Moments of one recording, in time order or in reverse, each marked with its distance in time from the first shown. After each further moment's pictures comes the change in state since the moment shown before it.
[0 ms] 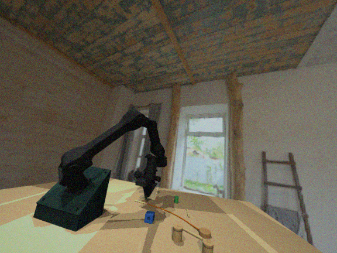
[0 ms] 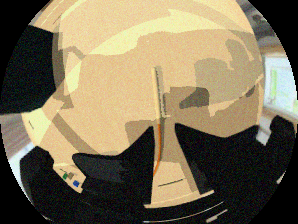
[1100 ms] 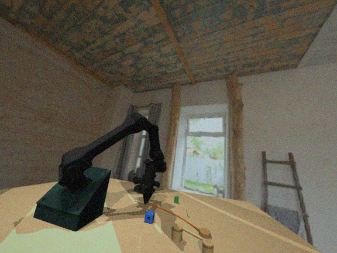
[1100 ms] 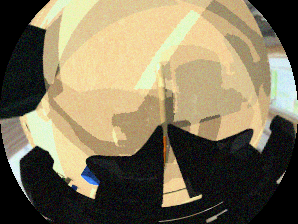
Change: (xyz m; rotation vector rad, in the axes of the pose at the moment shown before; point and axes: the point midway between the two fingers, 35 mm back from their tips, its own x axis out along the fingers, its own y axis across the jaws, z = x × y) arm 0.029 0.003 0.002 -0.001 -0.001 0.006
